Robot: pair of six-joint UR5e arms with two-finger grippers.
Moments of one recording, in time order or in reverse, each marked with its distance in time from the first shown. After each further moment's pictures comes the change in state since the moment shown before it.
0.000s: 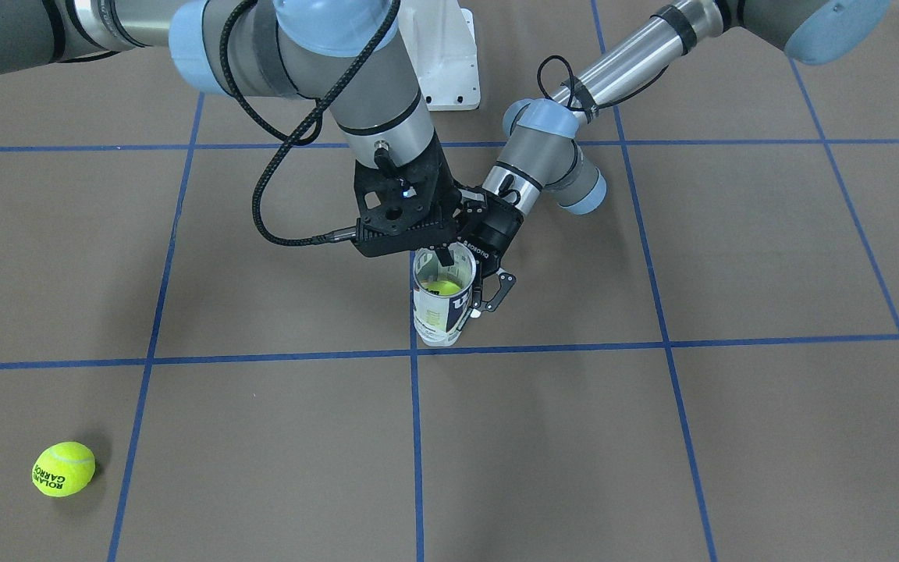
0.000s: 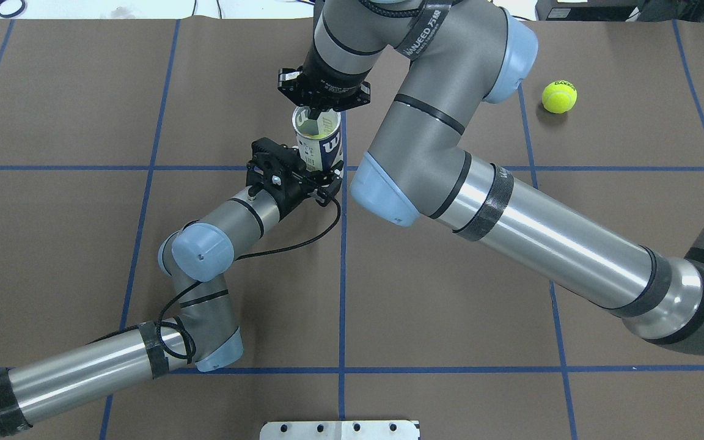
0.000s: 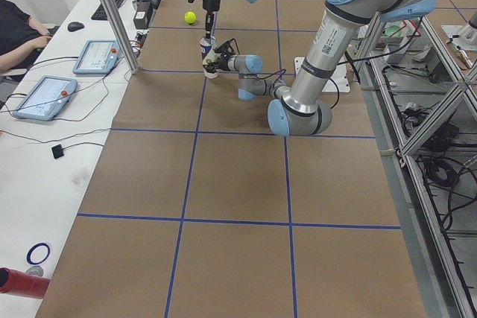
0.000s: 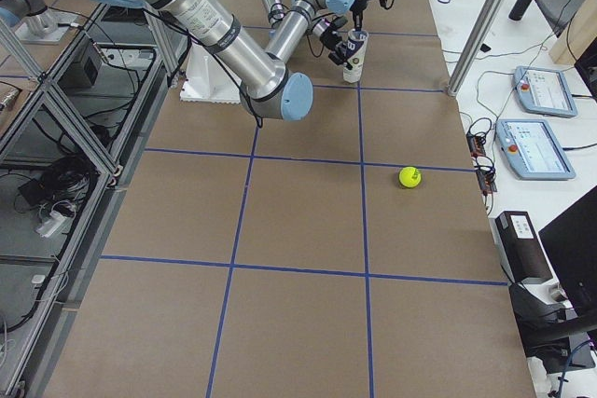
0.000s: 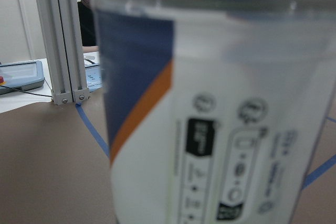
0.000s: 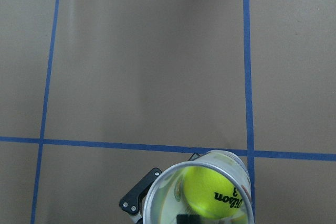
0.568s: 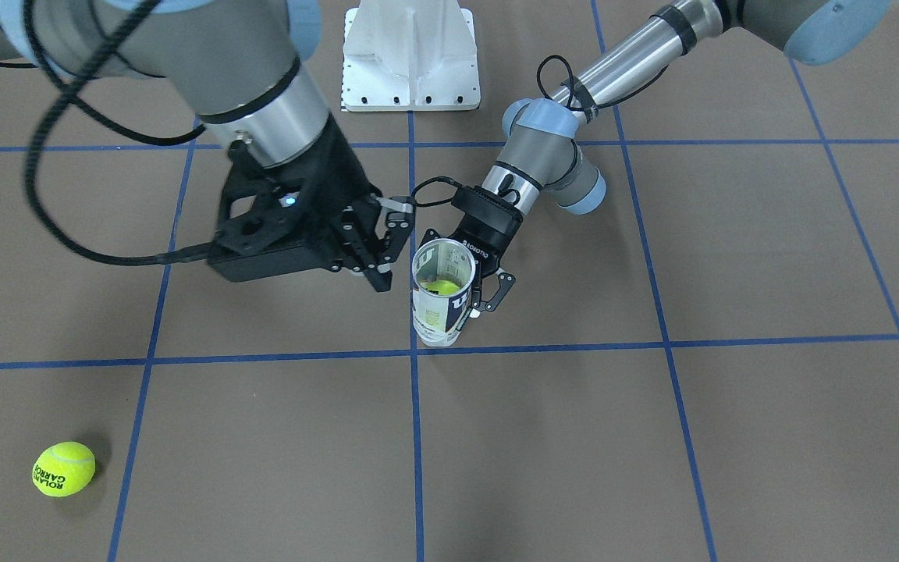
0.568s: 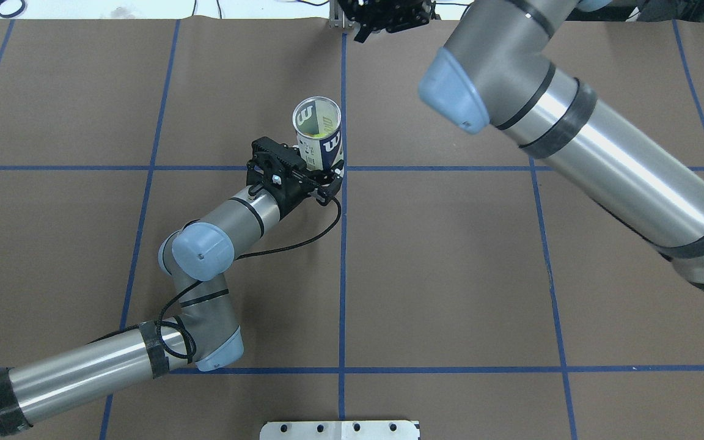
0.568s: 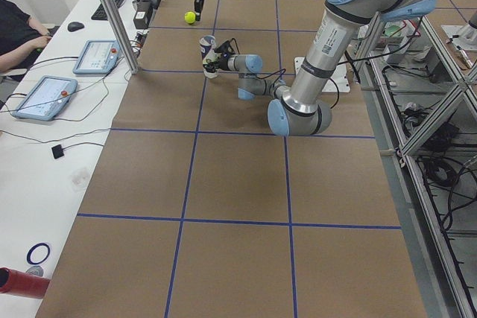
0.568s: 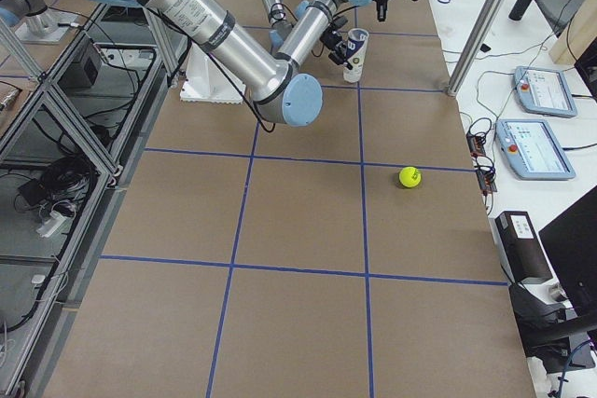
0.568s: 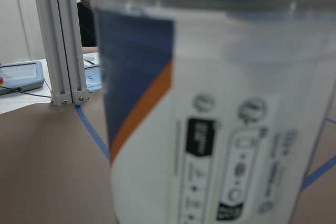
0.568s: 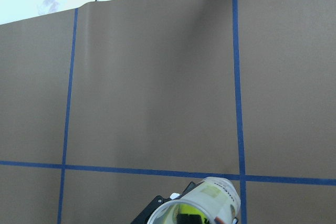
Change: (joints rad) left arm -0.001 -0.002 0.000 0.000 0.000 0.001; right arm 0.236 -0.059 0.052 -0.001 0.169 -0.034
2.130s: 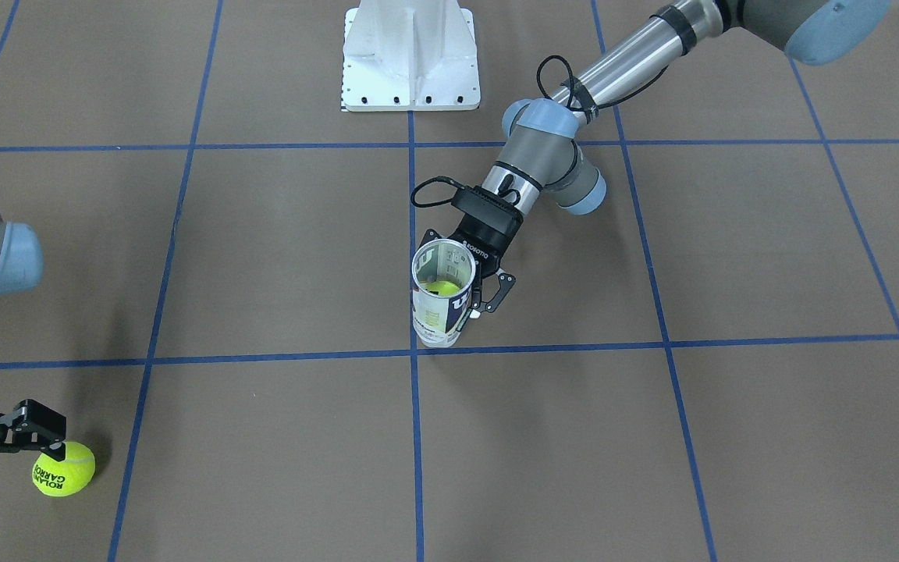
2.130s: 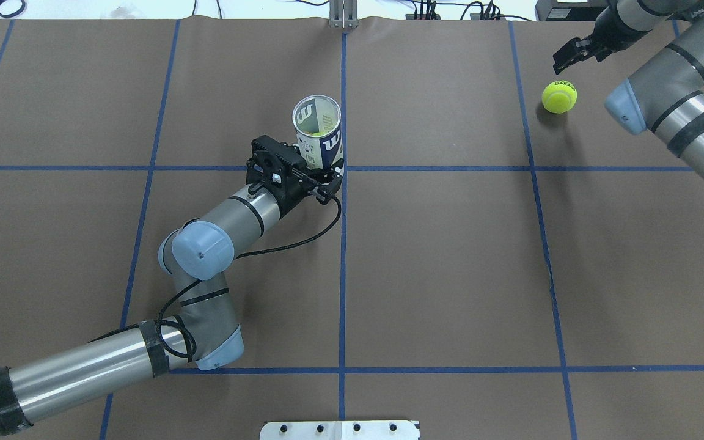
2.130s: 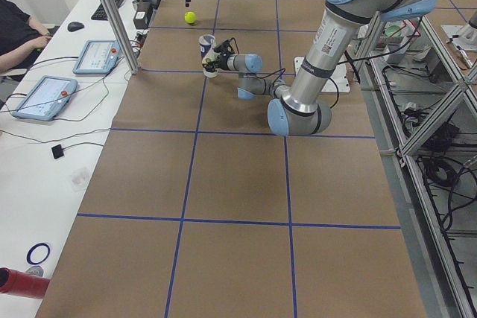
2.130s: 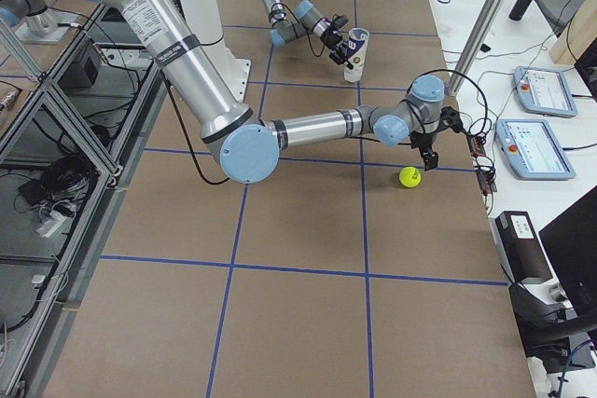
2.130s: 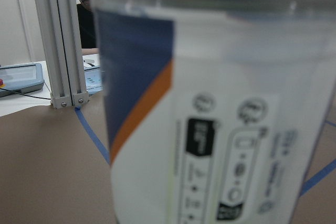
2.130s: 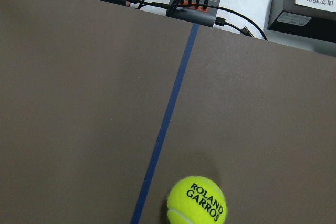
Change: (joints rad) left arm -0.004 -0.001 0.000 0.000 0.000 0.000; right arm 0.176 -0.323 -0.452 0.404 -0.051 -0.739
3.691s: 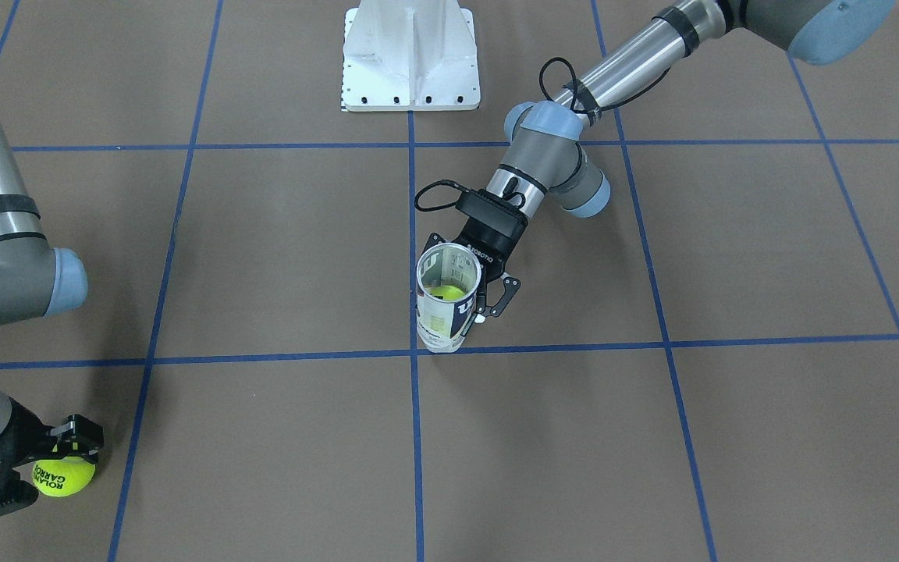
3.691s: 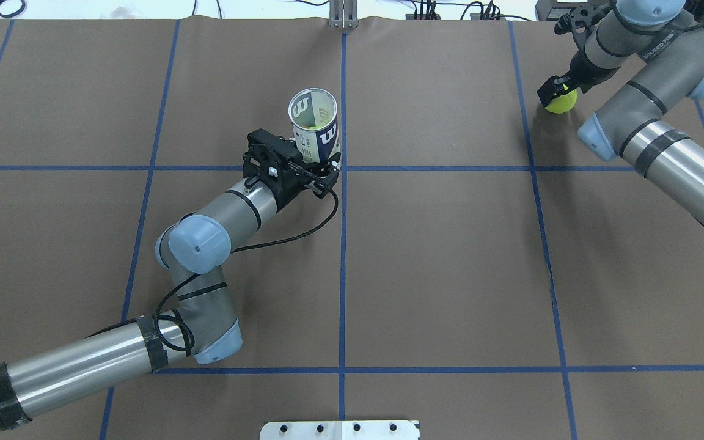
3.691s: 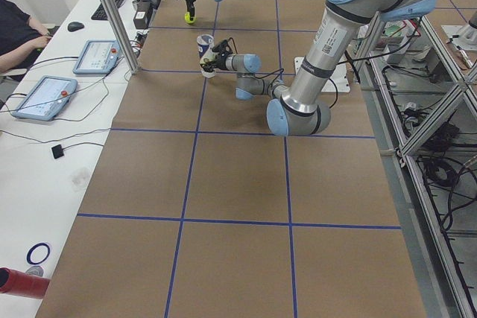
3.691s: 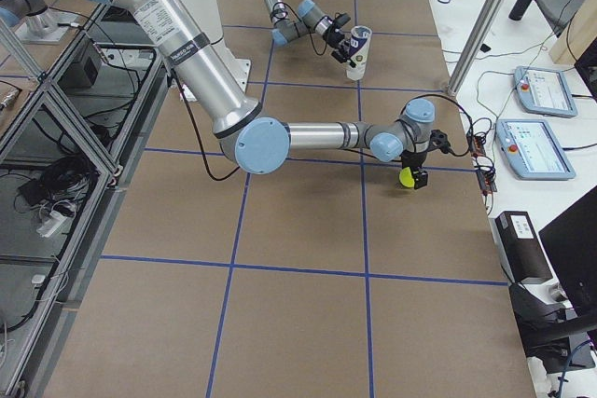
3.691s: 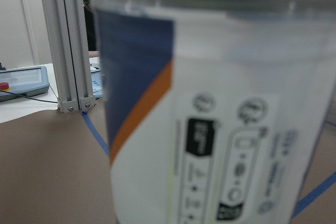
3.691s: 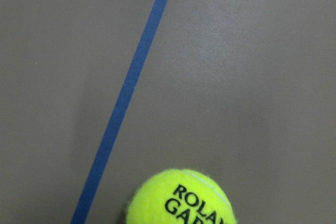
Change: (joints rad) left arm -0.014 0.000 0.000 0.000 -0.003 0.000; right arm -0.073 0.052 -0.208 0.083 -0.074 -0.003
